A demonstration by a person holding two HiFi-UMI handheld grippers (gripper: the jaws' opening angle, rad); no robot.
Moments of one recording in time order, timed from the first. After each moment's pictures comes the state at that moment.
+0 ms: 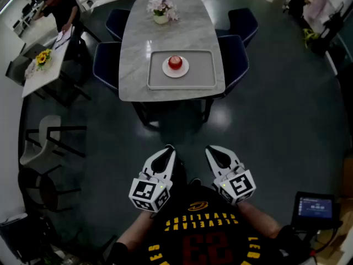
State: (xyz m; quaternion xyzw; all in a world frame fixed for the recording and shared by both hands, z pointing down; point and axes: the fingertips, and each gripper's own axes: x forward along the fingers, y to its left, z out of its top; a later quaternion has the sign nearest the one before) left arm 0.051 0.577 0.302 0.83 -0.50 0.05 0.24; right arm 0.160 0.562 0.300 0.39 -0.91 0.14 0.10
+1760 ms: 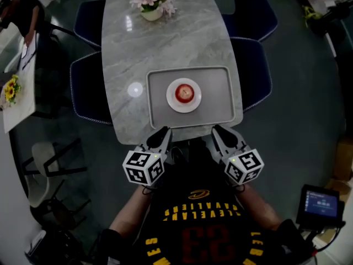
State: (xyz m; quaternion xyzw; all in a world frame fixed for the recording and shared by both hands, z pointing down) left arm -0.049 0.229 0.394 0.81 -0.43 0.12 0.39; right arm 0.102 0.233 0.375 0.45 -0.84 0.29 0.12
